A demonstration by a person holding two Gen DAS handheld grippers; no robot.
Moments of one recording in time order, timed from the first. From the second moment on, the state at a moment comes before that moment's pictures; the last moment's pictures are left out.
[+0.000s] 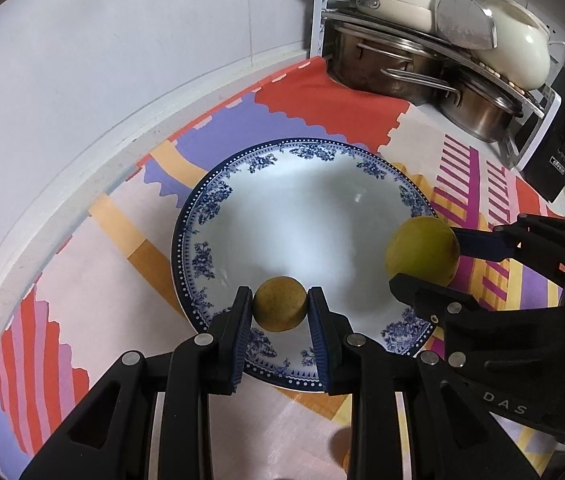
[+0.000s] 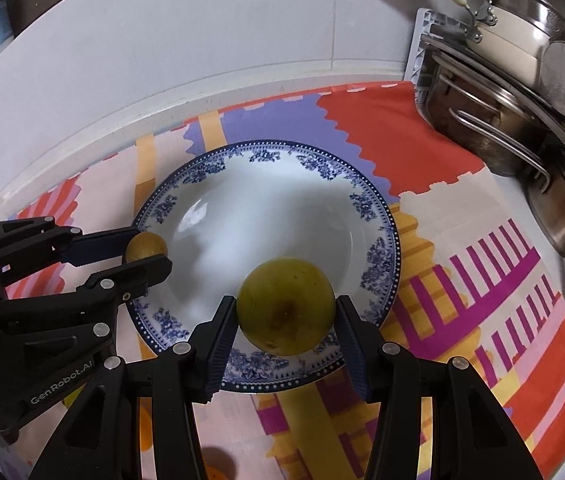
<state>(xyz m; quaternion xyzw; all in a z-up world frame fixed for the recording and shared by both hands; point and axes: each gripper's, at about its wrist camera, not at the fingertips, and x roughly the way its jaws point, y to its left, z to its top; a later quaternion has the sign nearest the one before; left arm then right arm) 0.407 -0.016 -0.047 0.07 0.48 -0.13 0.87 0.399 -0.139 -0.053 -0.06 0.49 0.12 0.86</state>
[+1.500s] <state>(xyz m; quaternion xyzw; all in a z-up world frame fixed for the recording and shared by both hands) 0.149 0.011 0.007 0.11 0.32 -0.09 0.94 0.149 -0.138 0.011 -0.05 0.31 0.05 0.95</state>
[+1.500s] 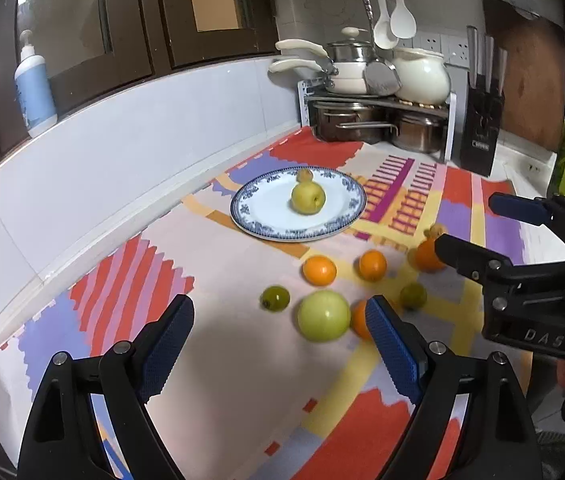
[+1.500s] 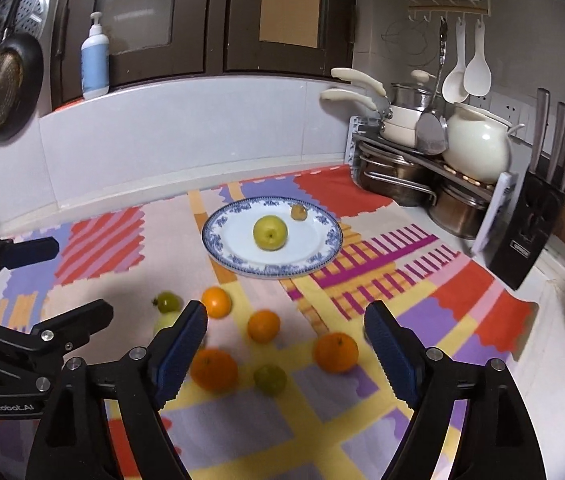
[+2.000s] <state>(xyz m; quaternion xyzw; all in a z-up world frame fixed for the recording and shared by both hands) 0.149 0.010 -0.041 0.14 0.38 -0.12 0.91 0.141 -0.139 -0.036 -0.07 0.38 0.04 0.92</state>
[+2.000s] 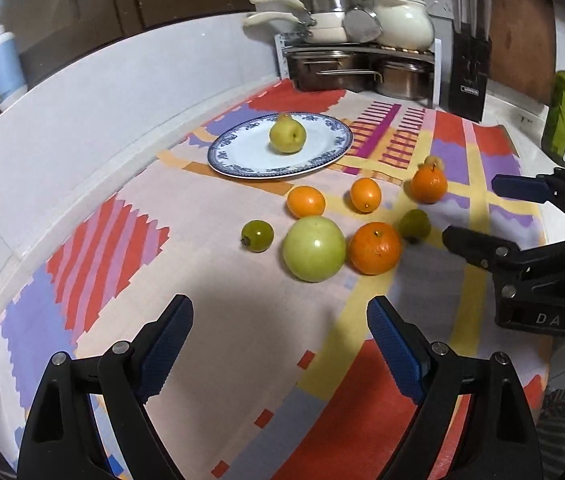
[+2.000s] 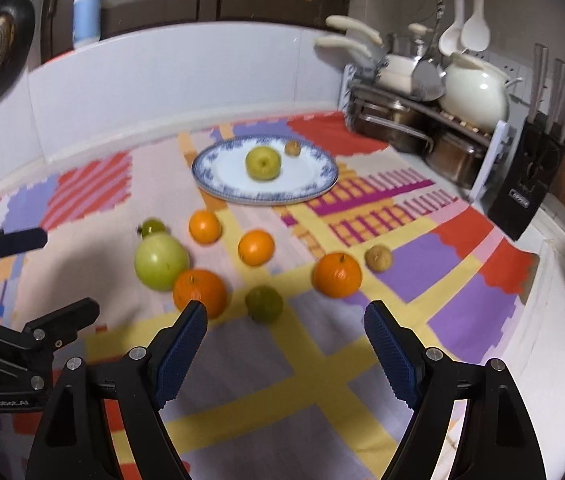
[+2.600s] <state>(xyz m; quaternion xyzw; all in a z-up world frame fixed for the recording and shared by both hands) 0.195 0.004 -0.061 0.12 0.40 -0.18 0.89 0.176 -0.132 -0.066 -0.08 0.44 0.07 0.89</state>
